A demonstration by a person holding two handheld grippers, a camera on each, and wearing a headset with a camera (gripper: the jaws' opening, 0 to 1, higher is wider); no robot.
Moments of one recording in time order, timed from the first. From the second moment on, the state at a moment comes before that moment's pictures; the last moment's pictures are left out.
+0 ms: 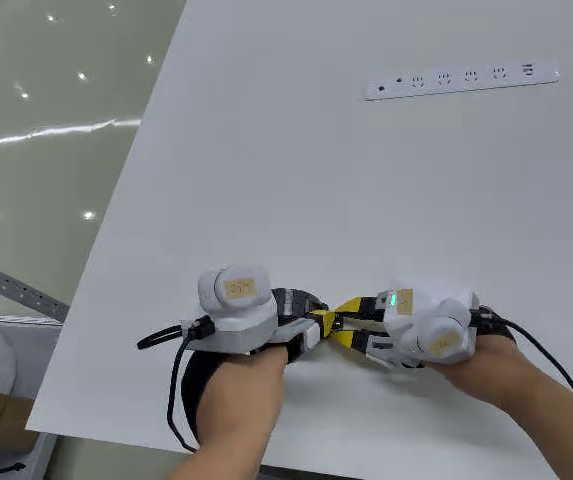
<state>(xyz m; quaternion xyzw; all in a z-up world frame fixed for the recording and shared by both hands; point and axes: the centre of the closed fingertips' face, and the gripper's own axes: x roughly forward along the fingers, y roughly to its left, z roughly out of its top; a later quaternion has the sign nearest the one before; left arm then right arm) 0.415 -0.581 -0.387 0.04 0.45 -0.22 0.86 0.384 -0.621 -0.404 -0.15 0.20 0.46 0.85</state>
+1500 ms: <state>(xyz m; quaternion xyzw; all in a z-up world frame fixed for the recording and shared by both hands) 0.401 -0.582 -0.362 0.03 0.42 -0.31 0.85 0.370 -0.657 -0.369 -0.13 0.22 0.42 0.87</state>
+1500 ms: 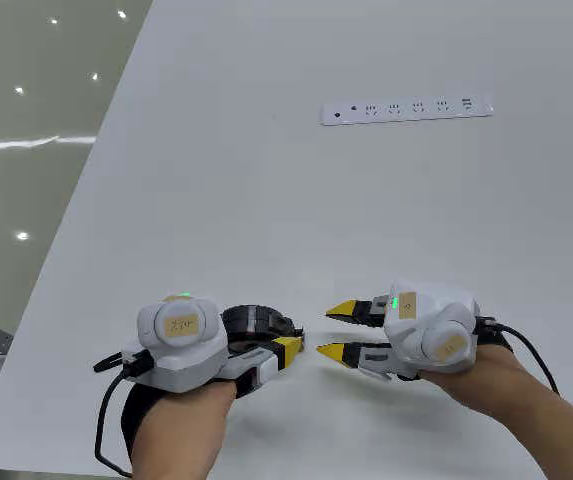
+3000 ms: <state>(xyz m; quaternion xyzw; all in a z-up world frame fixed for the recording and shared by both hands) 0.387 -0.560 -0.324 0.03 0.35 -0.41 0.84 0.325 -0.748 -0.322 -0.10 0.25 0.30 0.92</state>
